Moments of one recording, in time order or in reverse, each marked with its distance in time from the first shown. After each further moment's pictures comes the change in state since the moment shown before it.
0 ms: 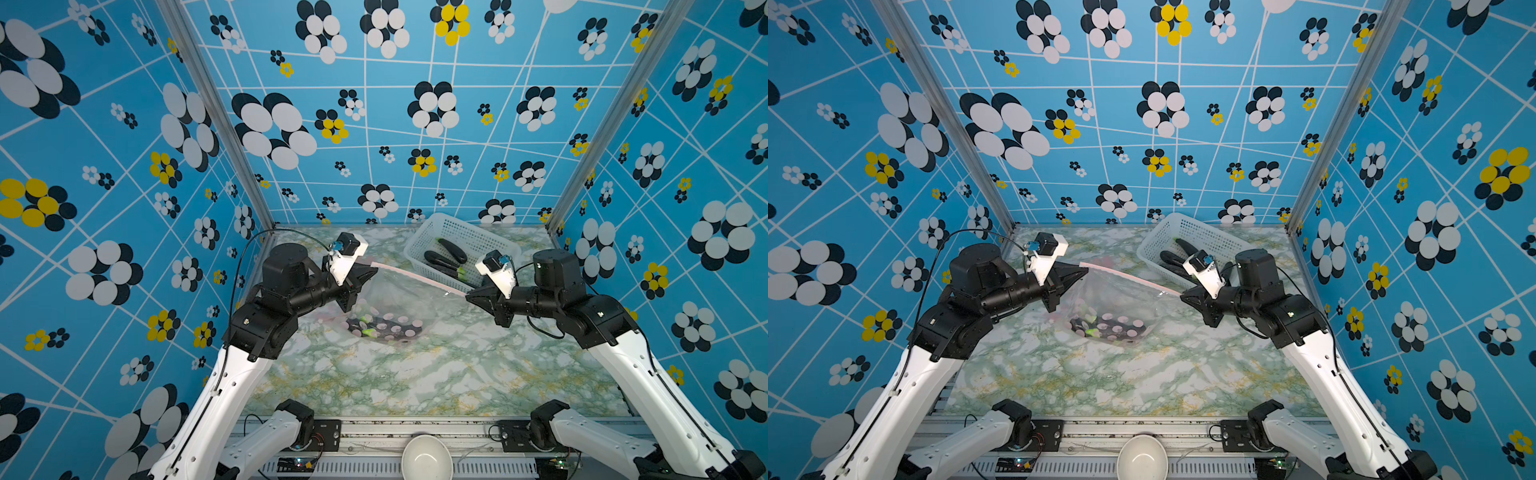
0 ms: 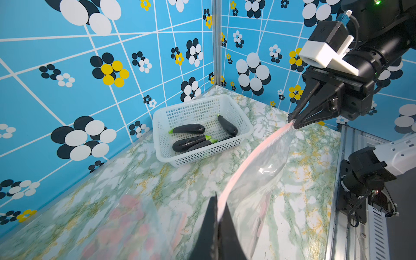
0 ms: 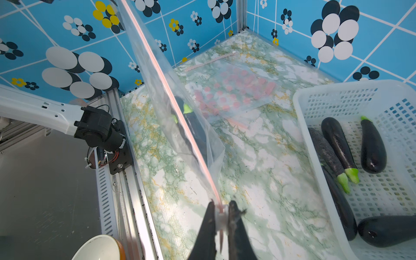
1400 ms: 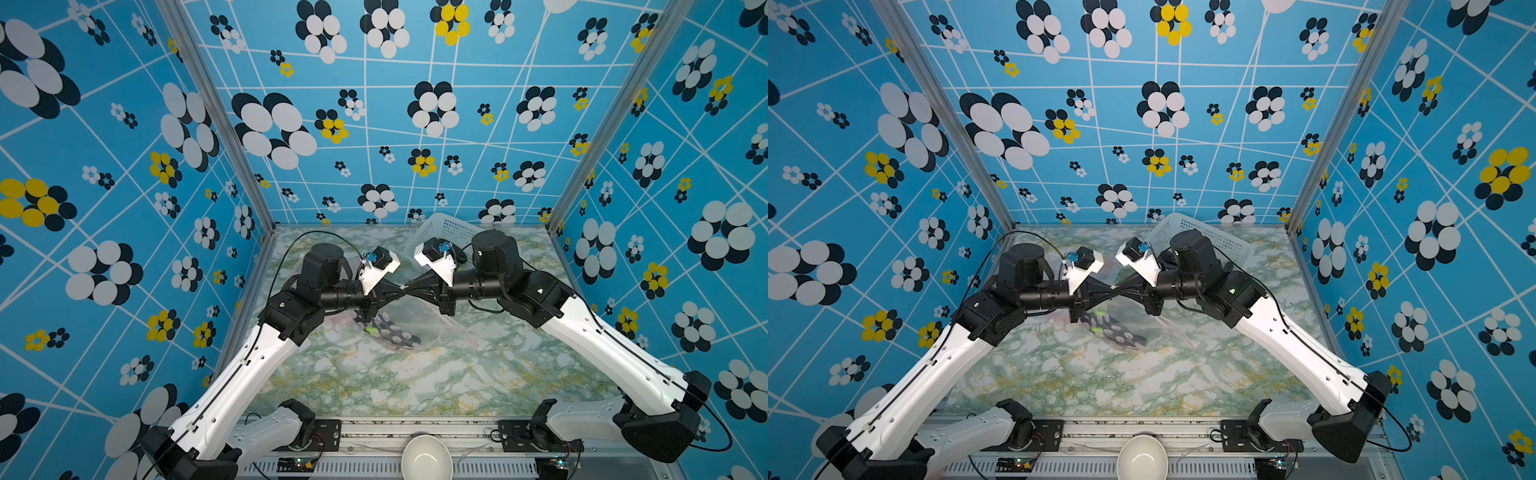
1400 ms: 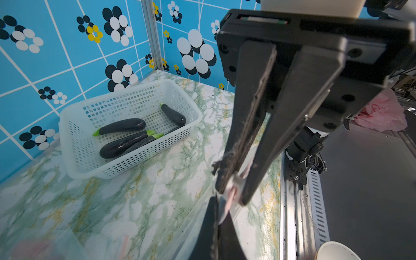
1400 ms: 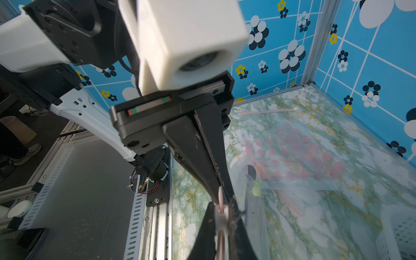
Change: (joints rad) left arm -0.126 0.117 -0.073 0.050 0.198 0.027; right arm 0.365 0.294 0.230 0.272 -0.005 0.098
